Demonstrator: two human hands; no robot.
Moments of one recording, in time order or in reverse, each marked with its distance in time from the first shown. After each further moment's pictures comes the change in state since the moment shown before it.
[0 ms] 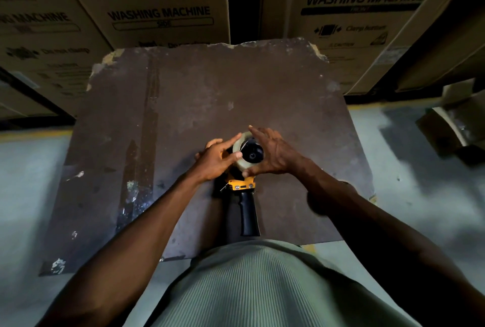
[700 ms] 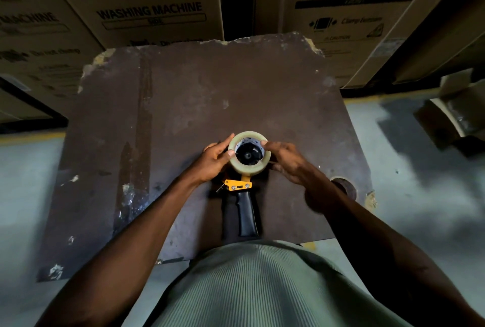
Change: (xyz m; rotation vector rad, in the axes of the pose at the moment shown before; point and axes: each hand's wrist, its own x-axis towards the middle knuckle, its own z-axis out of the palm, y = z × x) left_hand 0.006 -0.003 0.005 -0.180 -0.076 -0.010; right_hand -0.018 0.019 0.020 1.324 0.168 0.457
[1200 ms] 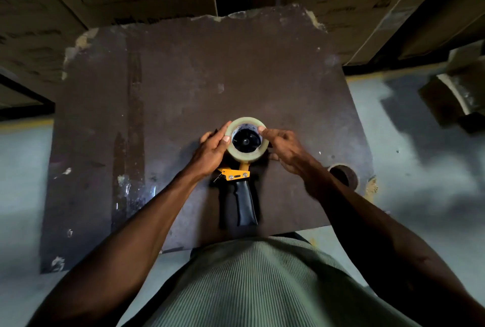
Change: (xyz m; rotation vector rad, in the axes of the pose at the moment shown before) left_hand 0.007 -0.010 0.014 0.101 0.105 -0.043; right_hand 0.001 0.000 0.008 -0.036 0.082 0.027
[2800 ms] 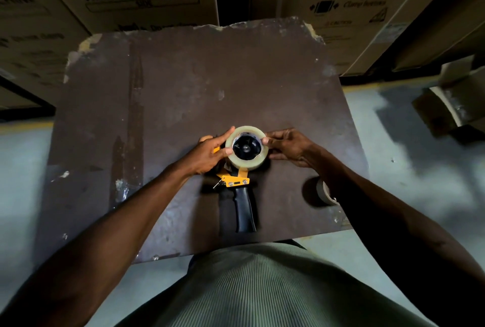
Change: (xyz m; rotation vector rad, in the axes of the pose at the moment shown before) left_hand 0.005 0.011 -0.027 0.087 -0.212 0.114; right_hand 0.026 -0.014 -0.037 -0.211 -0.232 0.031
